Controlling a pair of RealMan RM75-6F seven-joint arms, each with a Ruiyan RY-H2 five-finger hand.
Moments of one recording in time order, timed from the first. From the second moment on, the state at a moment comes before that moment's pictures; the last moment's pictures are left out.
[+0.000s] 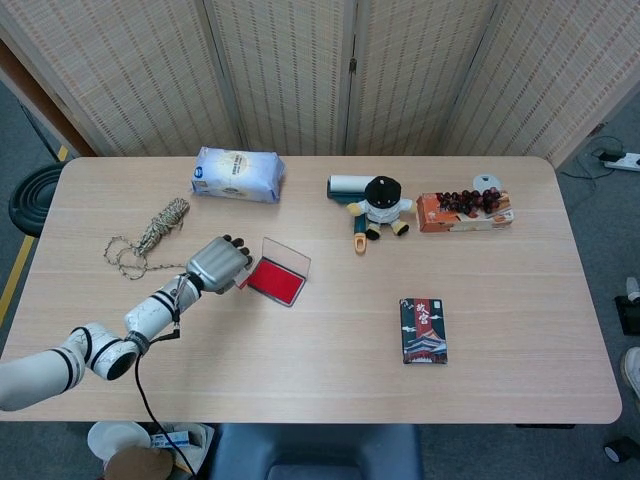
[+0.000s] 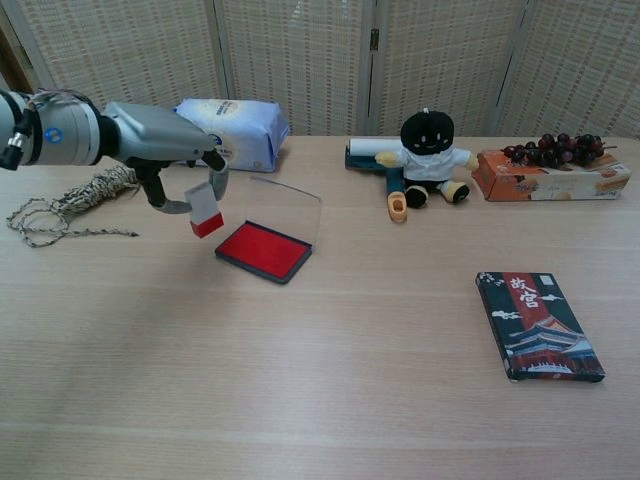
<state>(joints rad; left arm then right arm) -1.06 -1.36 -0.01 -1.30 1.21 0.65 0.26 0.26 -1.10 0.12 -0.98 -1.37 1.04 0.83</state>
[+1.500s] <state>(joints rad) -0.80 -1.41 0.01 -1.25 1.24 0.81 0.23 0.26 -1.04 0.11 -1.21 -1.39 1.09 0.63</state>
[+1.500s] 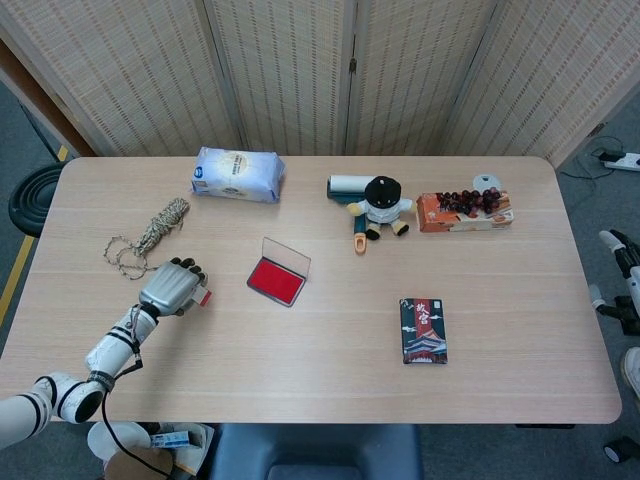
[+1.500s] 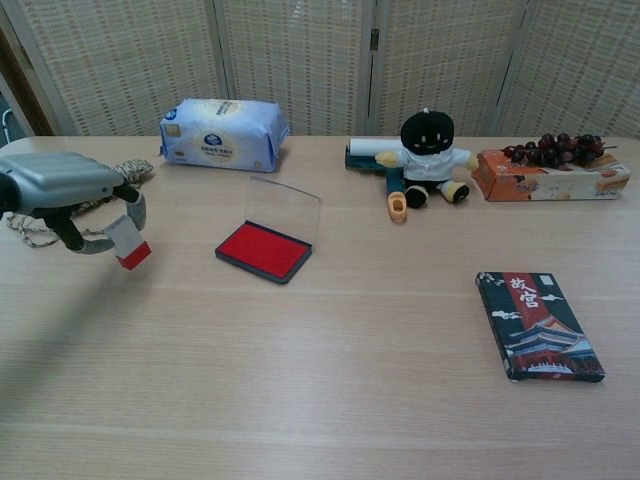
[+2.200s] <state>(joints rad) -0.75 -1.48 0.01 -1.13 1.32 0.81 0.11 0.26 -1.04 0.11 -1.22 -1.38 1.10 0.62</state>
